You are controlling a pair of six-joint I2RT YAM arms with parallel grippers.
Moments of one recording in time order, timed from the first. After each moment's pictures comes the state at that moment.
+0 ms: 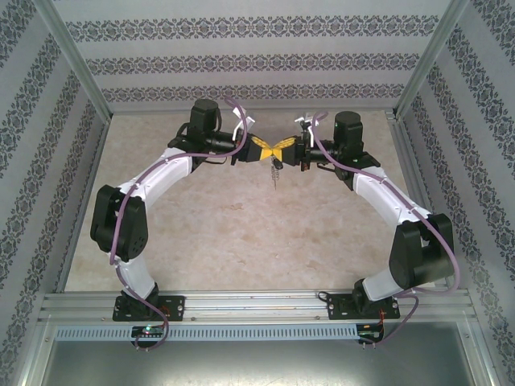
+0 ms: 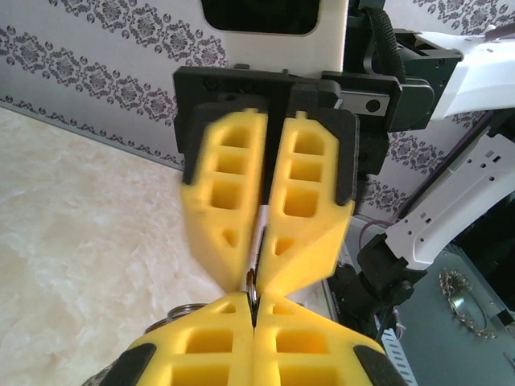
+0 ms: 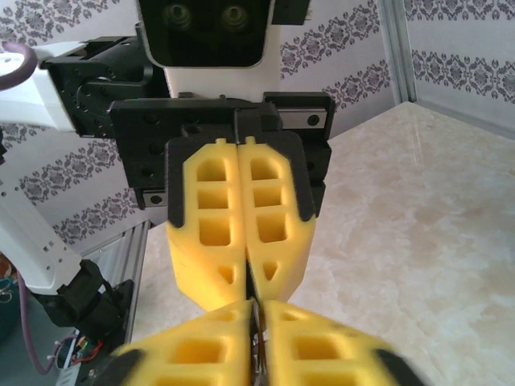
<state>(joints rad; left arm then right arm) -0.38 1.79 1.46 -0.04 1.23 -0.06 0.24 1.50 1.12 0.10 -1.15 0.14</state>
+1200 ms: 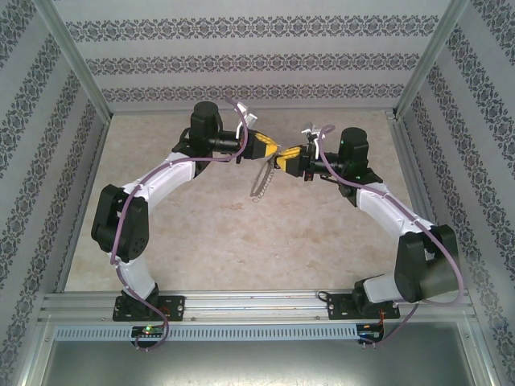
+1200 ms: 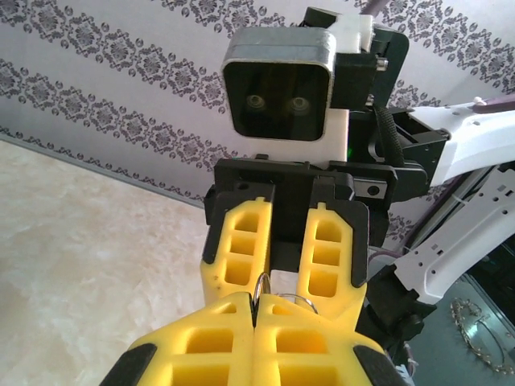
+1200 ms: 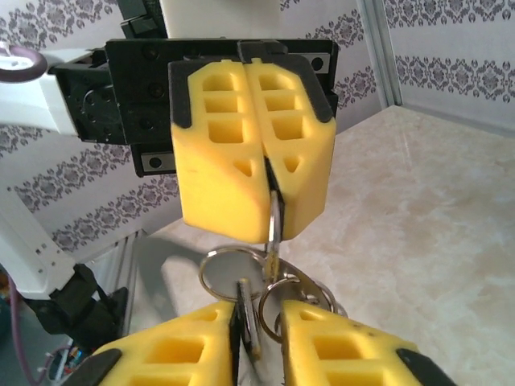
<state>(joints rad) -0.40 1.79 1.40 0.26 1.17 -0.26 0.23 1.41 0.92 0.30 -1.12 0.23</state>
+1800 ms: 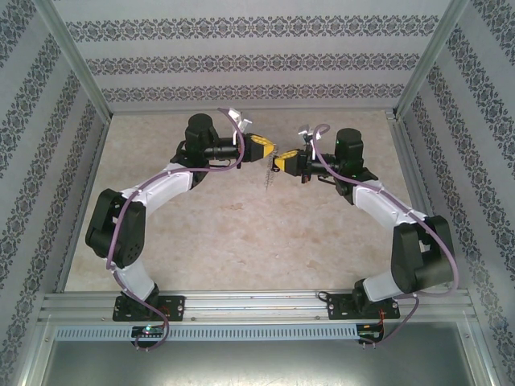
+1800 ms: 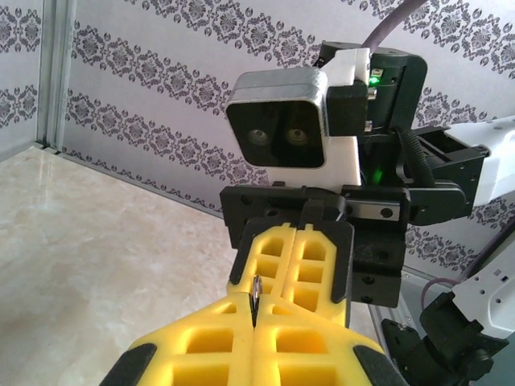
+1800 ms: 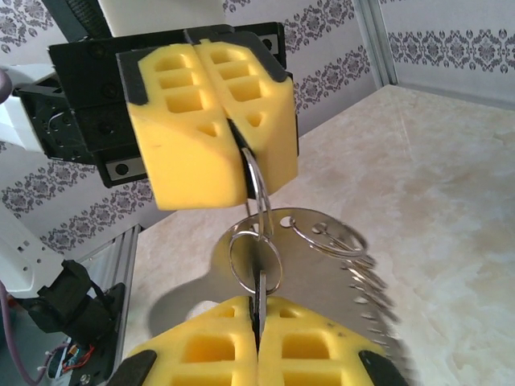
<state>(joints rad) -0.41 1.73 1.23 0.48 1.01 -0.32 0.23 1.48 0.92 0.30 -1.12 0.23</state>
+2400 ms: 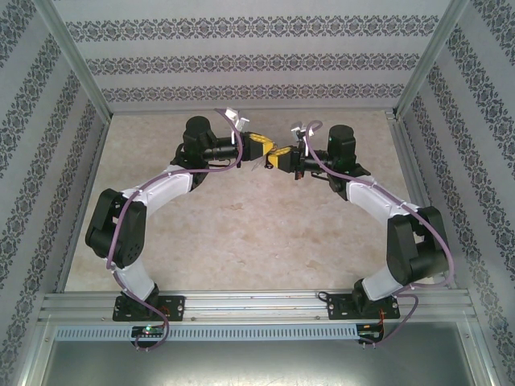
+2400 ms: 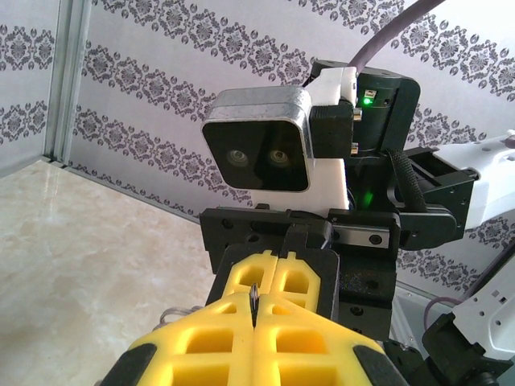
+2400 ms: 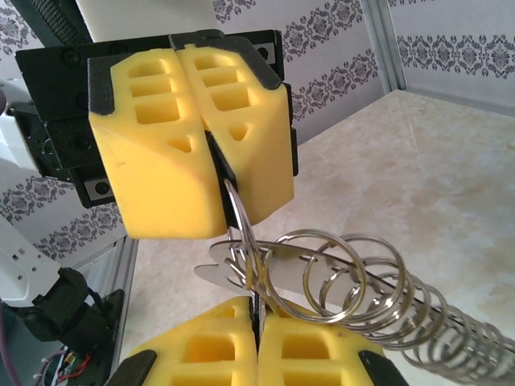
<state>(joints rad) -0.41 1.73 1.20 0.58 0.99 -0.39 0.27 1.54 0.97 0.36 -1.10 0.26</state>
